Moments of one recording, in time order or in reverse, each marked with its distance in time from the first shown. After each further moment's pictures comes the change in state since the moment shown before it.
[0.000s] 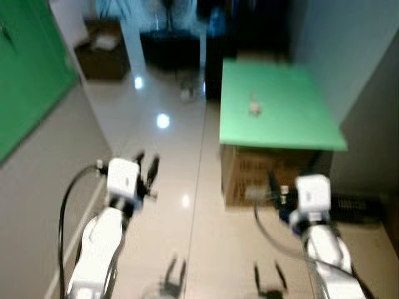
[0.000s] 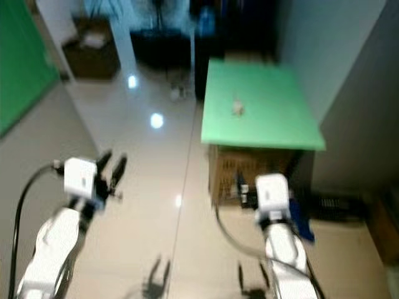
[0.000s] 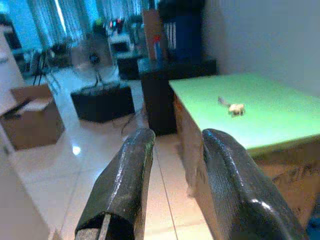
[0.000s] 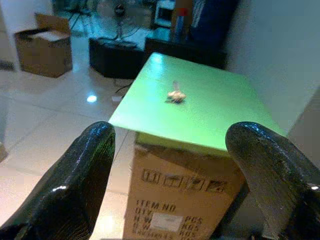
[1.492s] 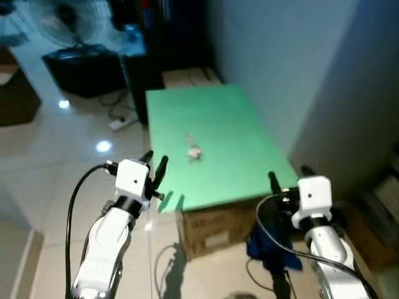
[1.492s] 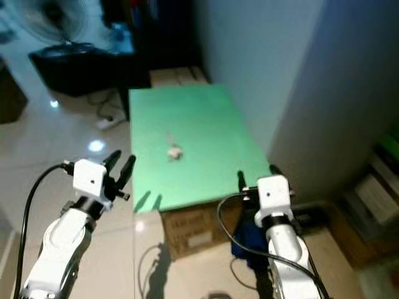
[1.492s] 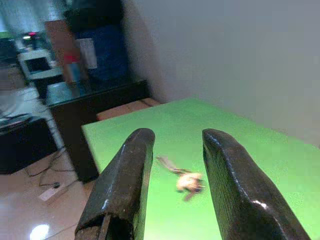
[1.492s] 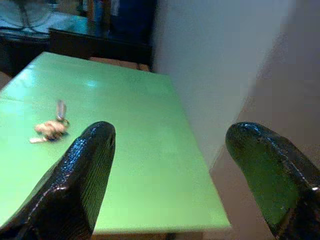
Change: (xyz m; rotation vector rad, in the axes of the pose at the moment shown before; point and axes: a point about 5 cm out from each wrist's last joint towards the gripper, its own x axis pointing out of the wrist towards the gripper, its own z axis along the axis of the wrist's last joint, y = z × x) left arm 0.004 -0.013 -0.004 0.005 0.009 -0.061; right arm -0.002 -0.003 -0.003 -0.032 0.021 0.018
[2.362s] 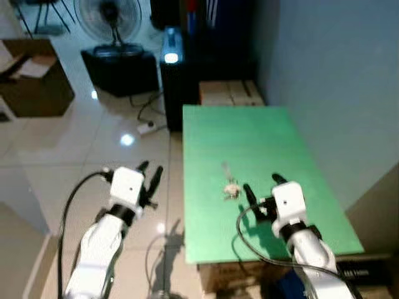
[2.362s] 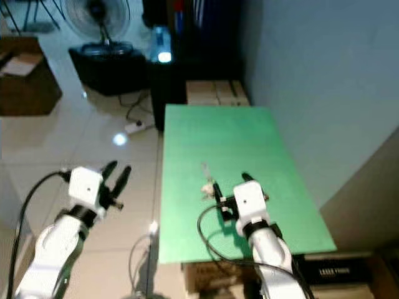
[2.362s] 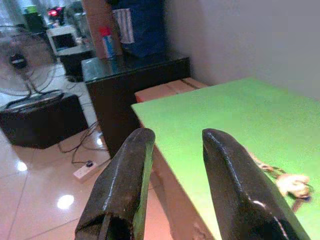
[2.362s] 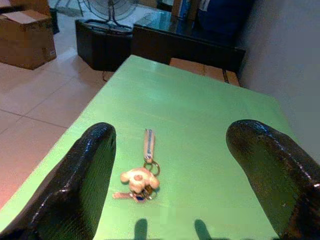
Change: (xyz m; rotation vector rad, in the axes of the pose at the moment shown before) left arm -0.012 0.004 -0.015 0.005 0.077 -0.030; right arm -0.003 0.029 -0.009 0.001 0.063 0.183
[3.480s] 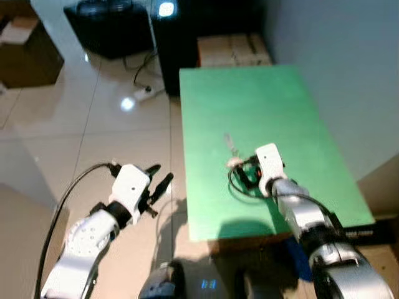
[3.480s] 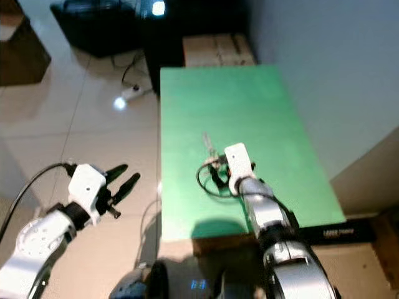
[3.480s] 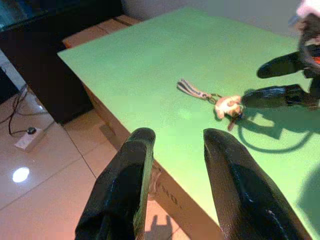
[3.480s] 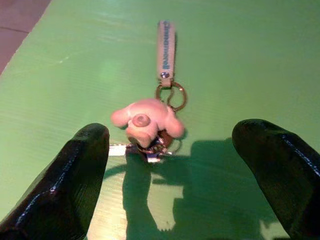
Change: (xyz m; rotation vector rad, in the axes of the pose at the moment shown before) left arm -0.011 0.002 0.031 0.077 0.066 -0.252; right arm 0.107 -0.023 0.000 0.044 0.251 0.104
